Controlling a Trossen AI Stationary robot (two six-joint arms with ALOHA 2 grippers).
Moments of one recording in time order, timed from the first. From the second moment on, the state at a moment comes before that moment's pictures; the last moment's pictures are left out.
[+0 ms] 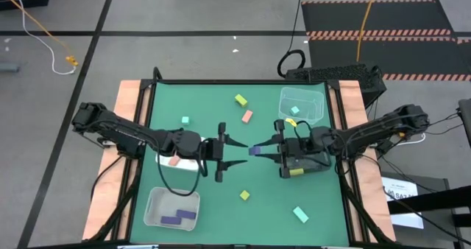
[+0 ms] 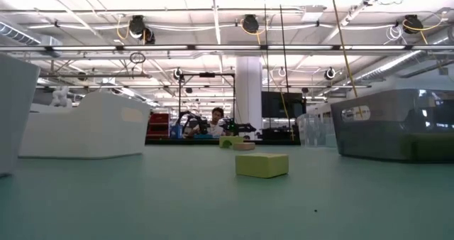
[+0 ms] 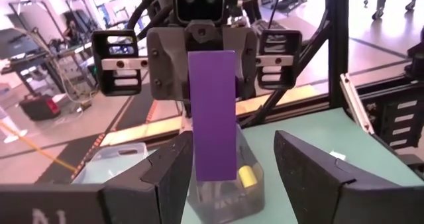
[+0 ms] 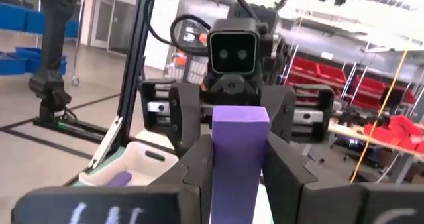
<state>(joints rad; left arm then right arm) -0.25 1.47 1.02 0.35 -0.20 0.24 0.21 1.19 0.65 0.68 0.07 -0.23</state>
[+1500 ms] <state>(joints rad) -0.21 1.47 1.02 0.38 -0.18 0.07 0.17 1.19 0.73 0.33 0.21 -0.07</state>
